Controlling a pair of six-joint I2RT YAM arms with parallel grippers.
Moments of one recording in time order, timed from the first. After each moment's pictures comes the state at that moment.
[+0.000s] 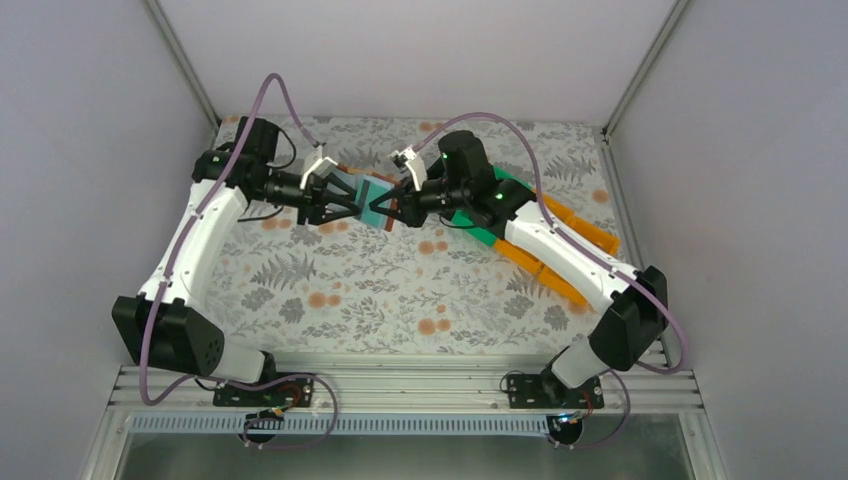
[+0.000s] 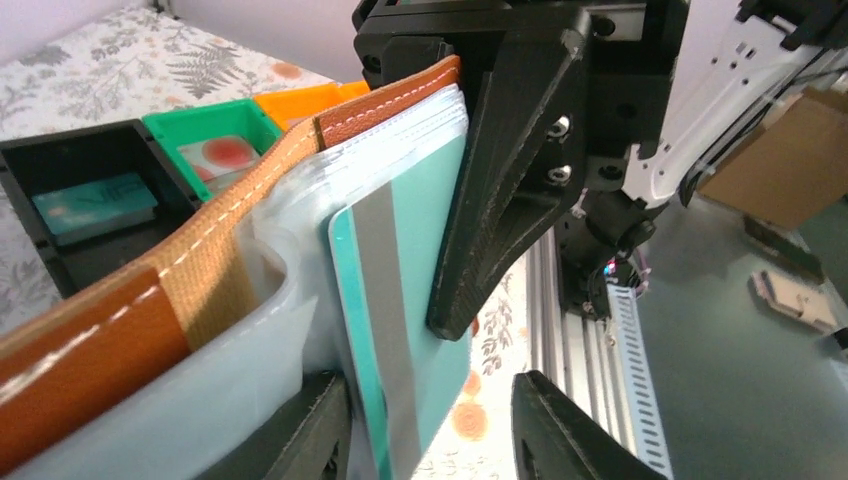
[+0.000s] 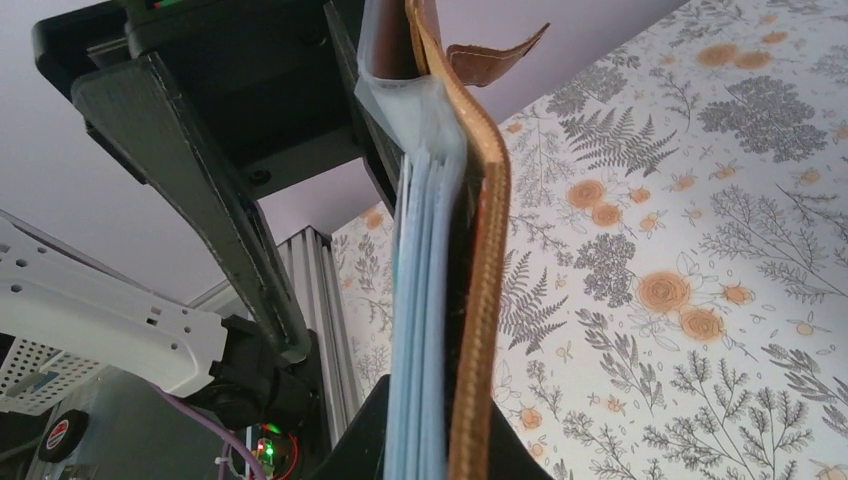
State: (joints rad) left arm -0.15 1.43 1.46 -1.15 1.18 0.73; right arm 0.72 1.55 1.42 -0.35 -0.70 0.19
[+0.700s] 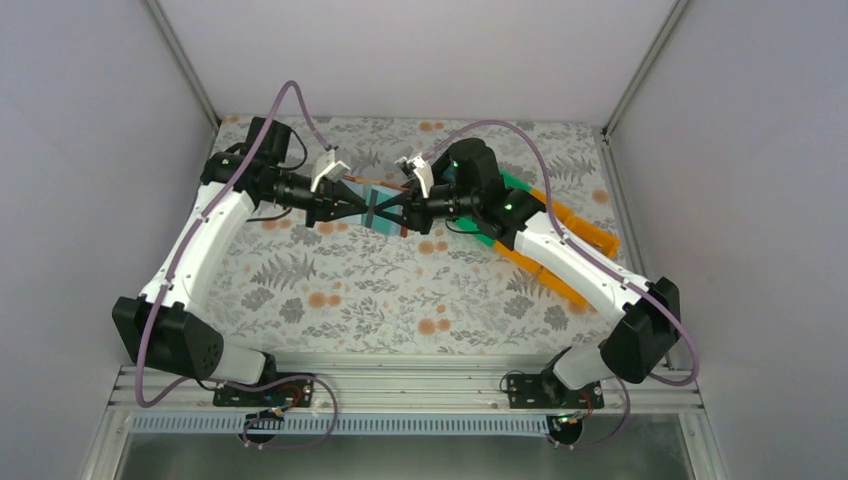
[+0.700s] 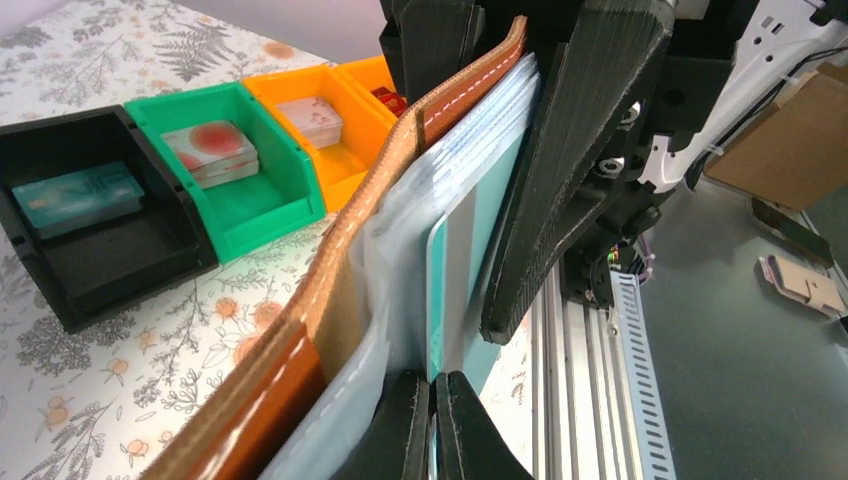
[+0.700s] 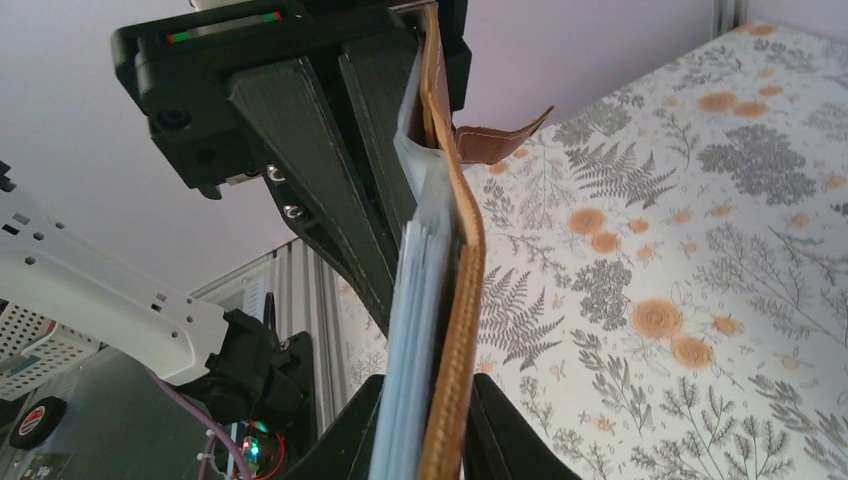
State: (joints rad) left arm -0.22 1.42 1.46 -1.10 1.09 0.67; right arm 0.72 1.46 1.33 -0.30 -0.71 0.14
